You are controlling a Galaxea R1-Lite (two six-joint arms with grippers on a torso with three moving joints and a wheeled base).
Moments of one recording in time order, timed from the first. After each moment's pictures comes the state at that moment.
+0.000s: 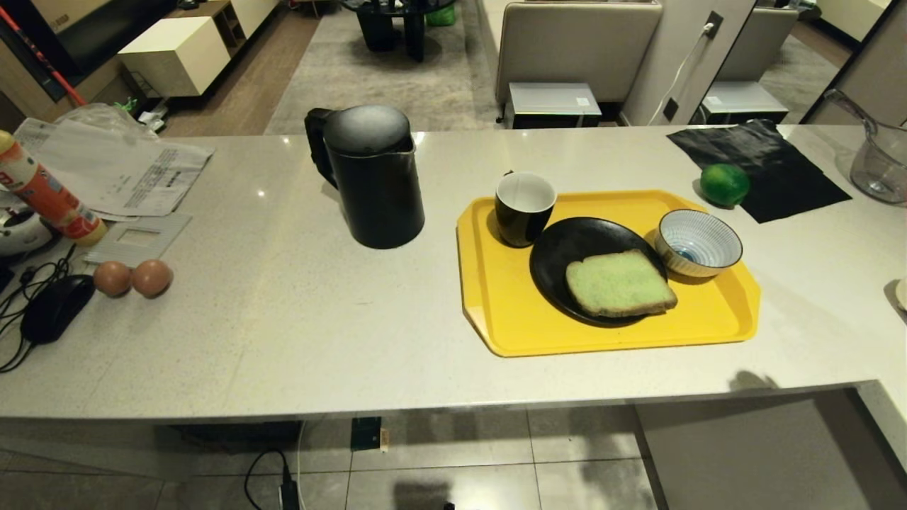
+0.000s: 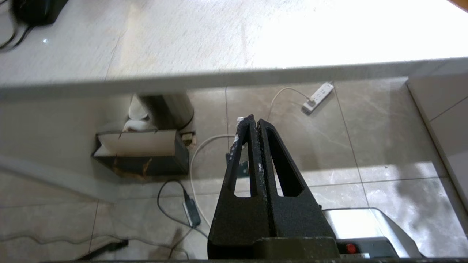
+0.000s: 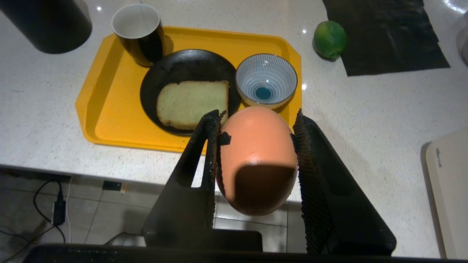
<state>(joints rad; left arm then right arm) 0.00 0.00 0.00 0.00 -0.01 0.01 0.05 0.73 -0.87 0.15 0.05 -0.03</state>
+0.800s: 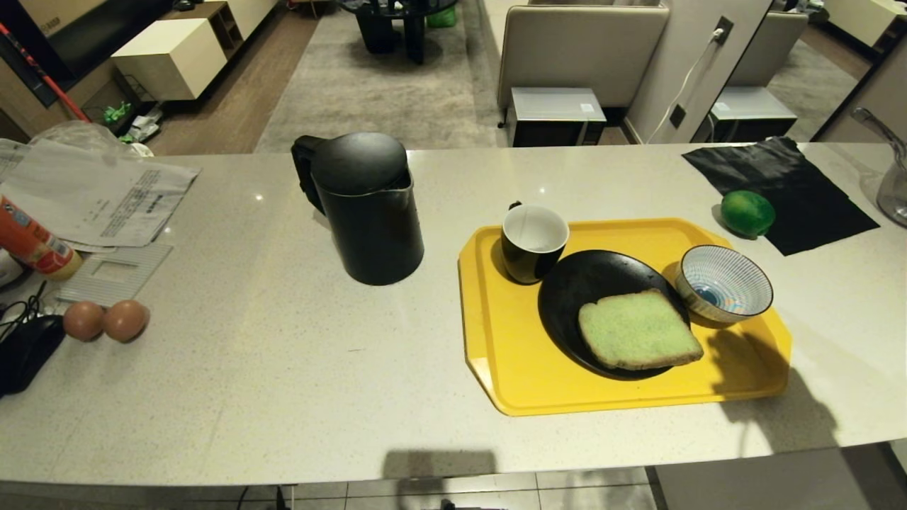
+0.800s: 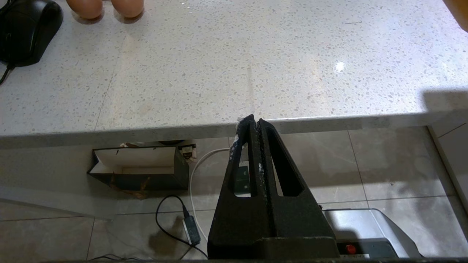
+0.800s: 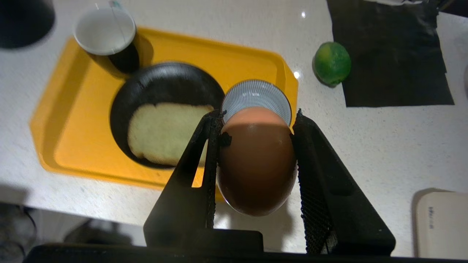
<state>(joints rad) 0.00 0.00 0.00 0.00 0.00 0.01 0.05 0.91 -1.01 0.21 0.04 -0.12</state>
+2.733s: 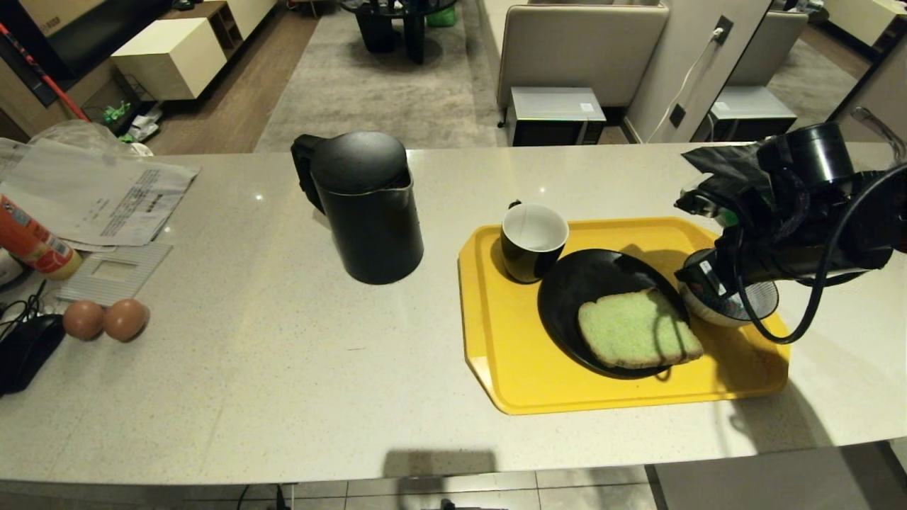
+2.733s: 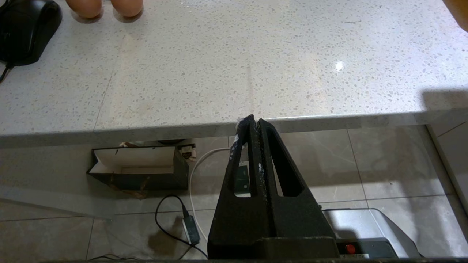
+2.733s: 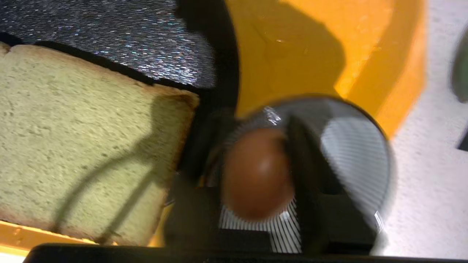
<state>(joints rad) 0.00 0.00 0.00 0.00 0.00 0.01 0.12 1.78 -1.40 0.31 -0.09 -0.43</state>
